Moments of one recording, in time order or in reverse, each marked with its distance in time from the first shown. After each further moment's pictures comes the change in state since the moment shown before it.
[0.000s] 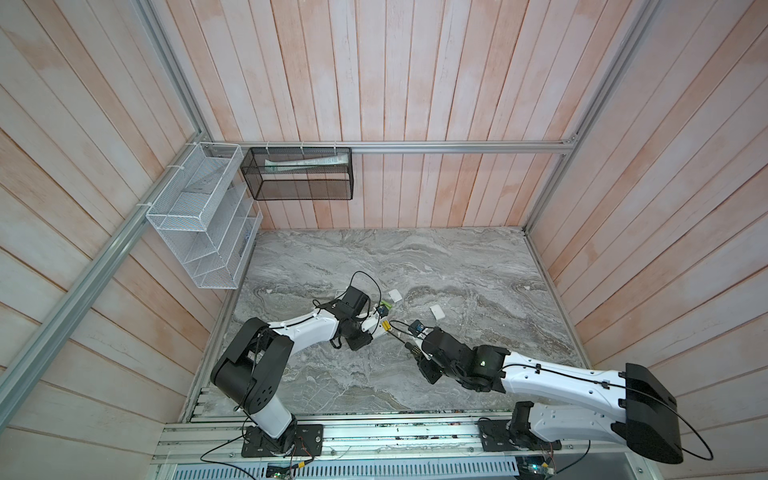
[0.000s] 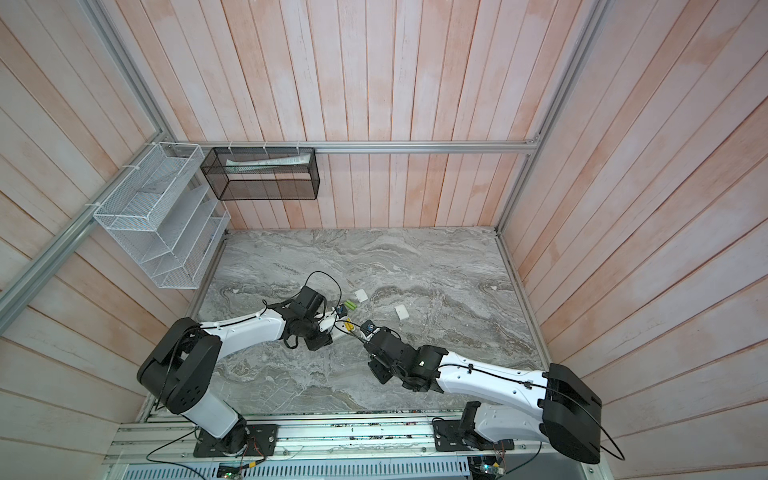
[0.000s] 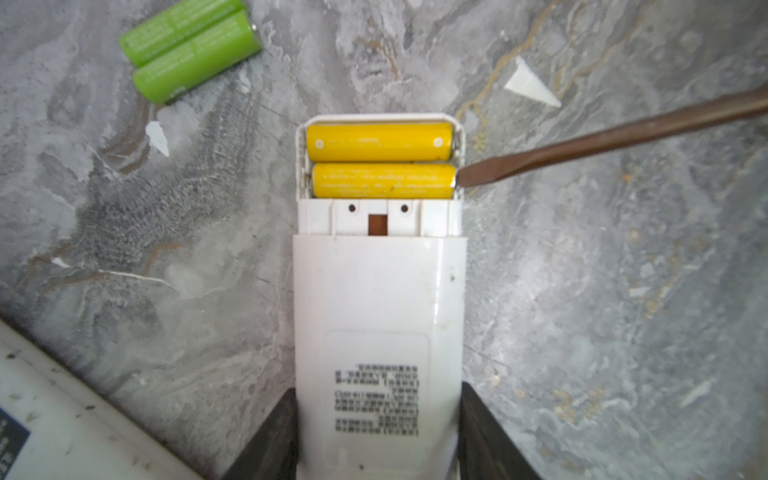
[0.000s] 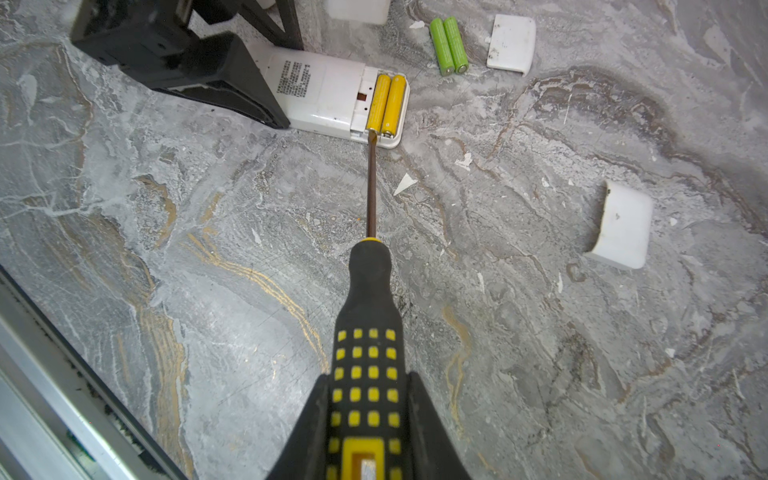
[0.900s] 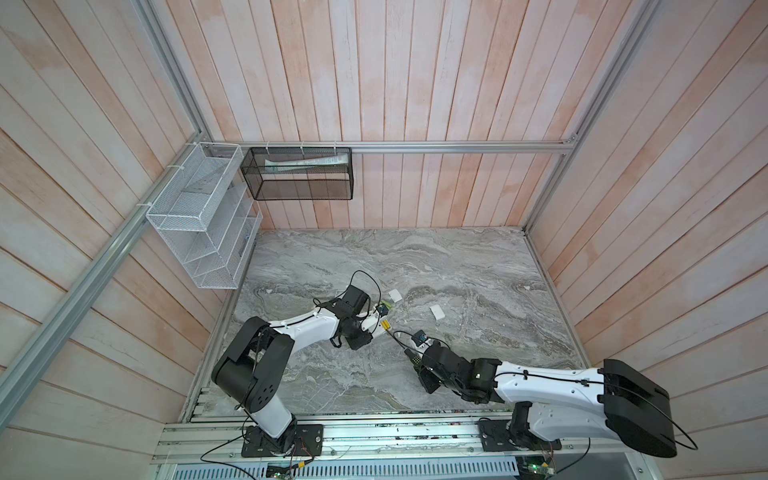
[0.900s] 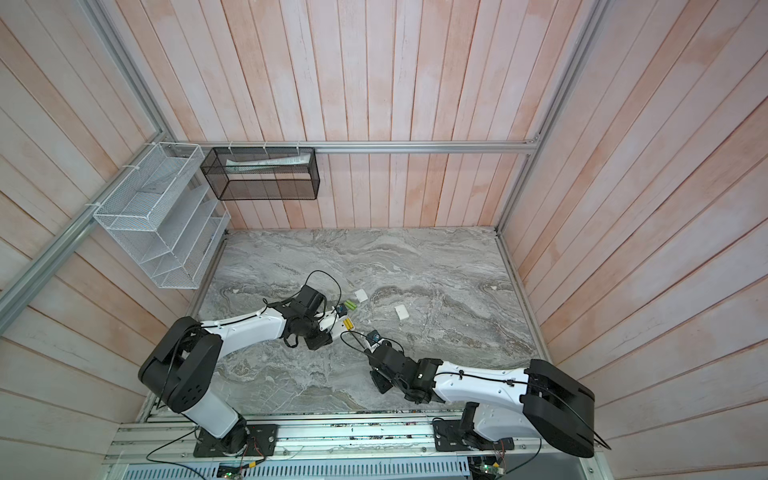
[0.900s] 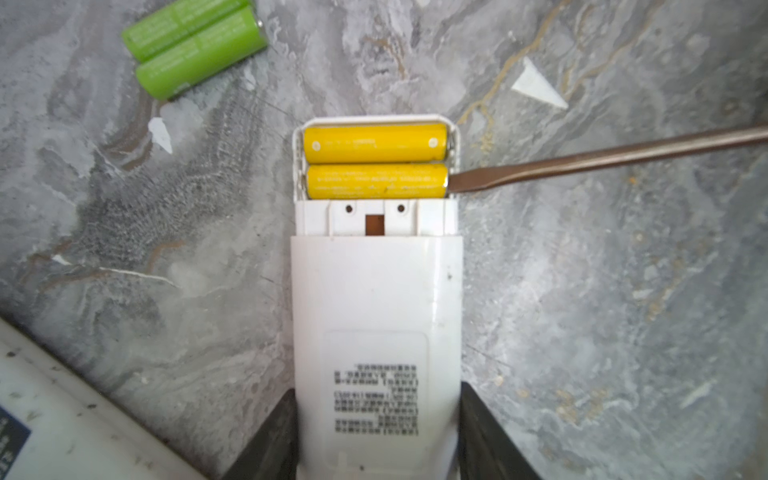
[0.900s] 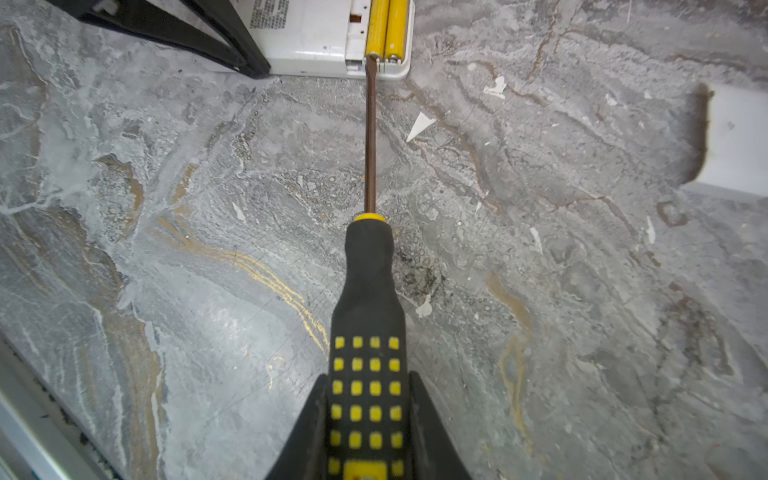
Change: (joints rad) left arm 0.003 0.010 0.015 -0.017 0.004 -0.006; right arm 0.032 0.054 -0.212 0.286 0.001 0.158
